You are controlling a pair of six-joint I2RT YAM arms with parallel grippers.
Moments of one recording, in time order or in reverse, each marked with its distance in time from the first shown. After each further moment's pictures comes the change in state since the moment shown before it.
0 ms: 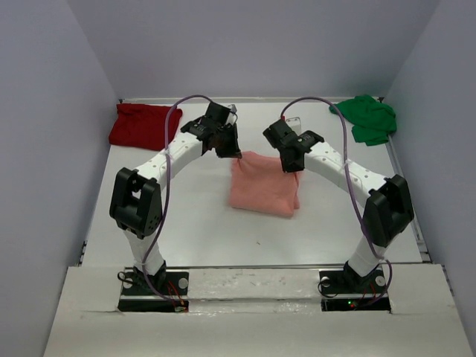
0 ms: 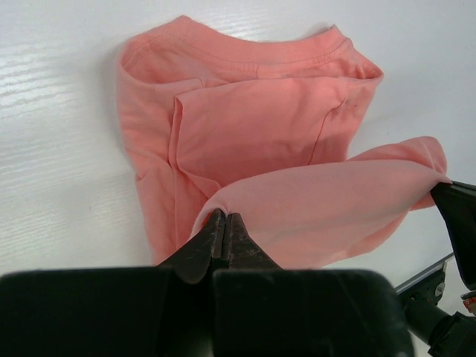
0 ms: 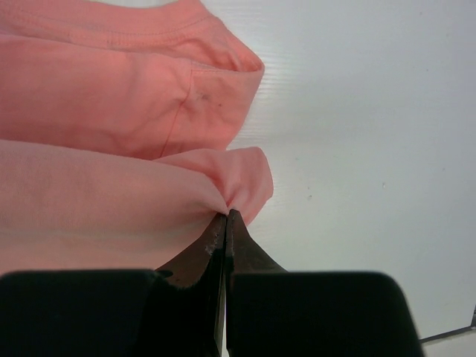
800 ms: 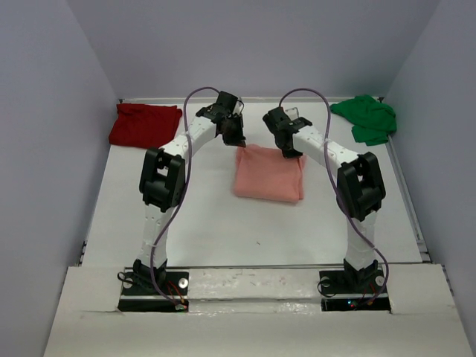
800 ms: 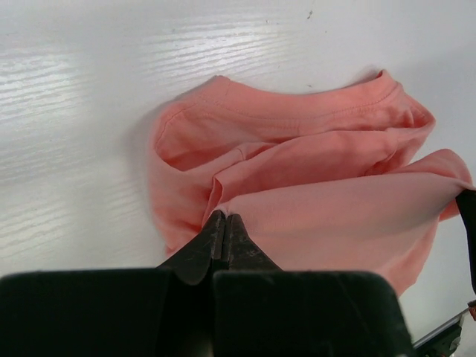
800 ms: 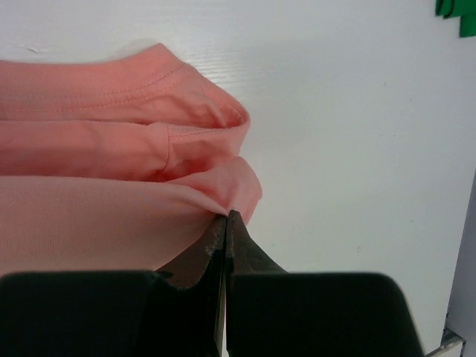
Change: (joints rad) left arm 0.055 0.397 0.408 -0.067 0.019 0.043; right arm -0.121 0.311 0.224 0.043 0.083 -0.117
